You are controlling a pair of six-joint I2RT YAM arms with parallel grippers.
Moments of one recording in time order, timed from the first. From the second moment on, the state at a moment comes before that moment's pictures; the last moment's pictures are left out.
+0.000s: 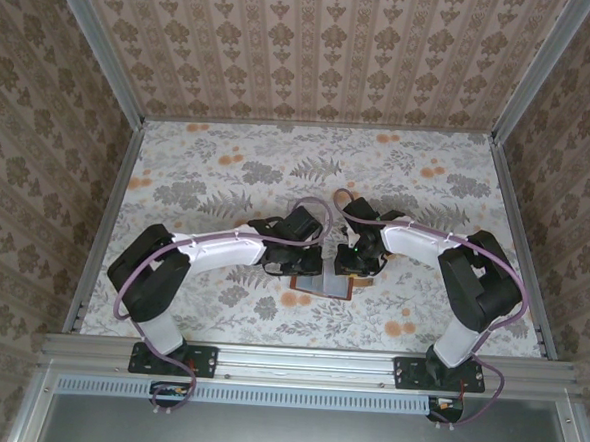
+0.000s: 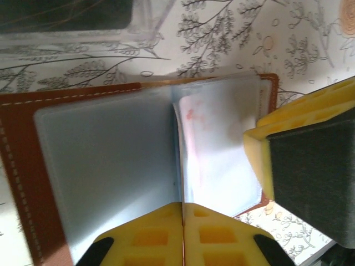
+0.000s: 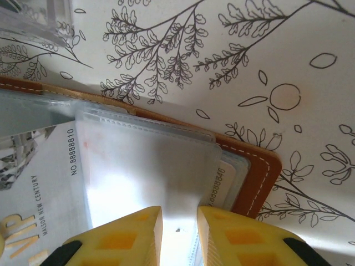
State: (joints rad) left arm -0.93 1.69 1.02 -0.42 0.24 -0.81; right arm 0.52 1.71 0.98 -0.67 -0.27 0.50
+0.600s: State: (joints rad) left arm -0.86 1.51 1.09 -0.63 0.14 -0.62; right arm 0.52 1.72 1.04 -0.70 -0.27 0.47
